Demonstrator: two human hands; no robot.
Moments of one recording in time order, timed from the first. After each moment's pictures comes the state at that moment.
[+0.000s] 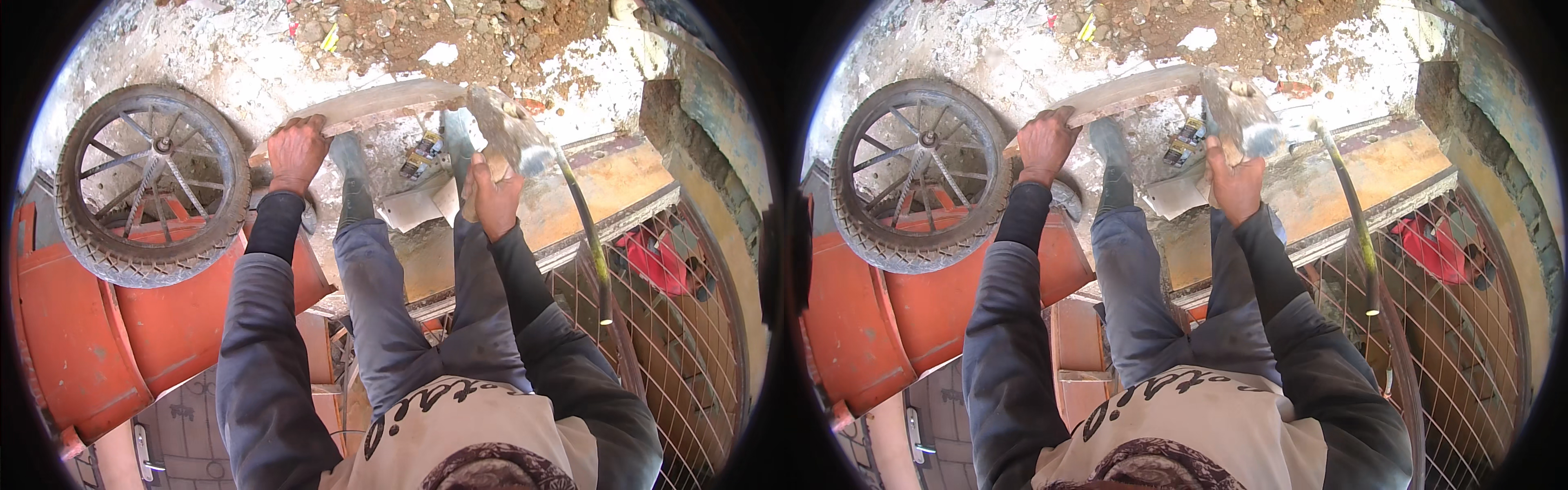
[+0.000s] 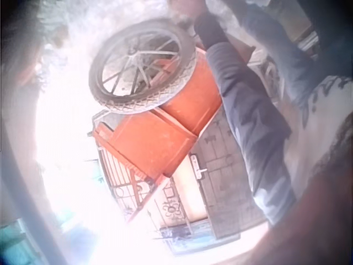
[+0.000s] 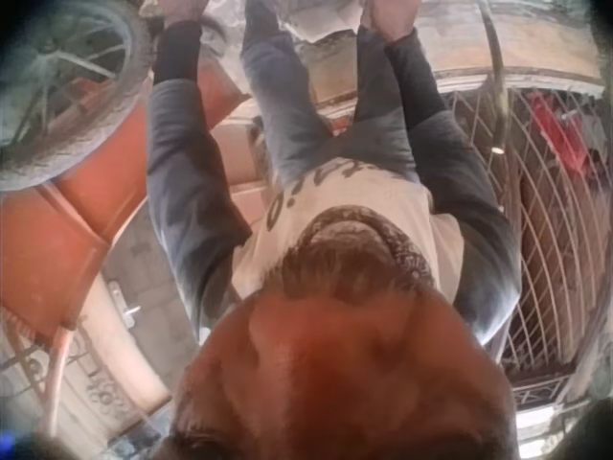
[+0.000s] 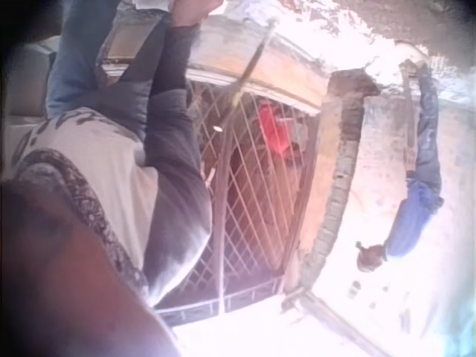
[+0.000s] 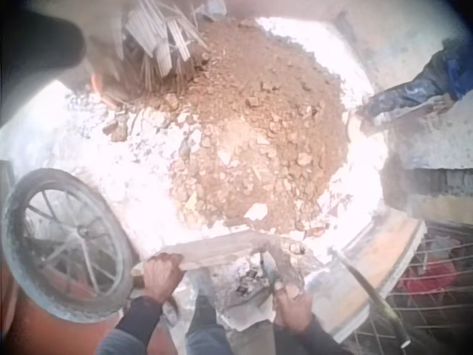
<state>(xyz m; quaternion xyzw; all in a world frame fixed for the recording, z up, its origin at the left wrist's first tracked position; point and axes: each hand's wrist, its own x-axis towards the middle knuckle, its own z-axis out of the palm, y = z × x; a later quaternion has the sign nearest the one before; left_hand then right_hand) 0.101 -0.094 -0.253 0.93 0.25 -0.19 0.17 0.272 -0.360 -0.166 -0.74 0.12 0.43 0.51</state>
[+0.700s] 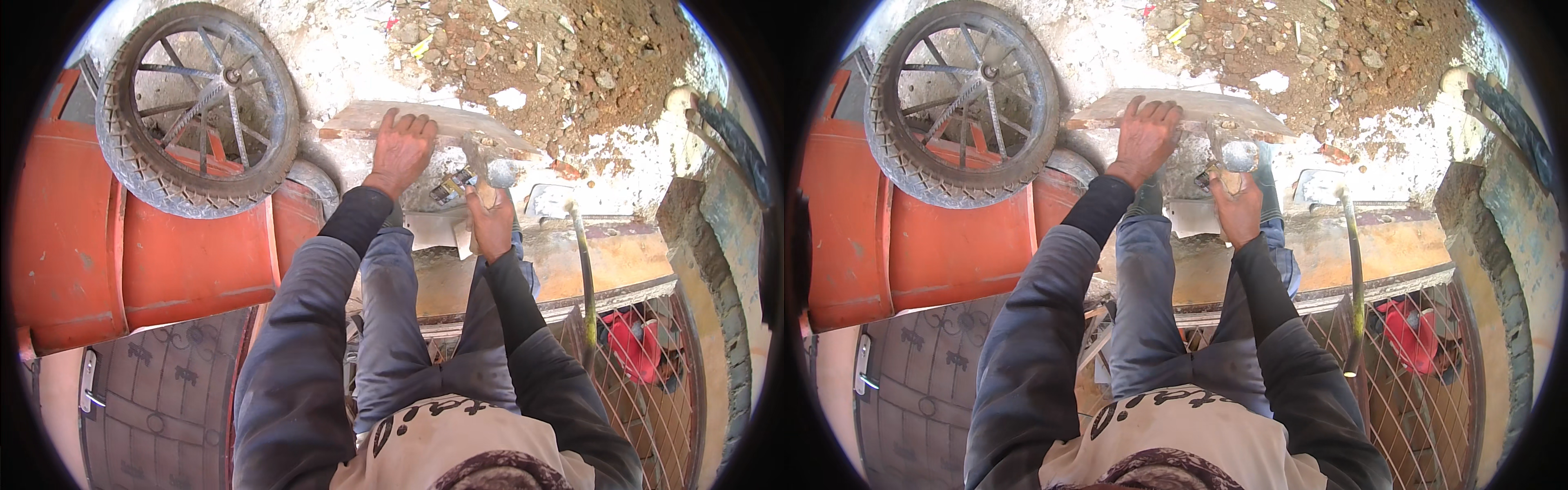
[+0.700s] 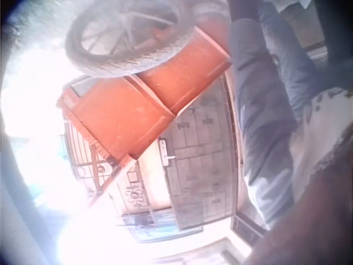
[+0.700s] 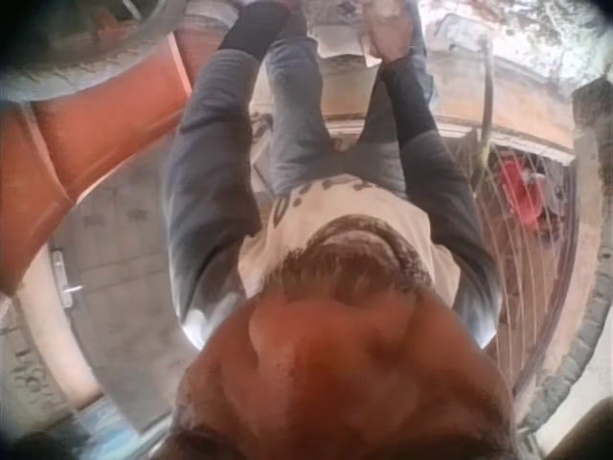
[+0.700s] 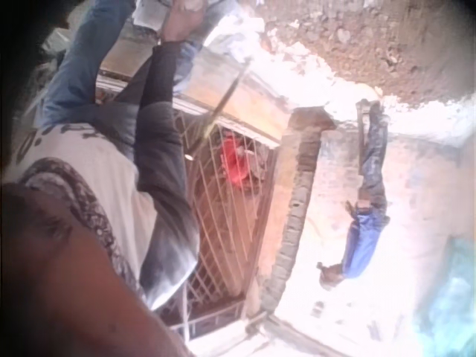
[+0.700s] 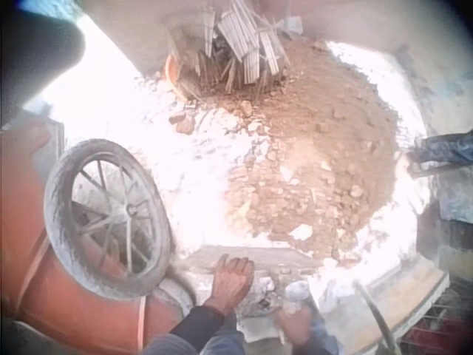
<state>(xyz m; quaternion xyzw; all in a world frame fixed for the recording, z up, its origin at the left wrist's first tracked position) 0.111 -0.143 -0.262 0.94 0.26 -0.06 0.19 0.222 -0.327 -0.196 -0.77 0.00 0.51 0.37</state>
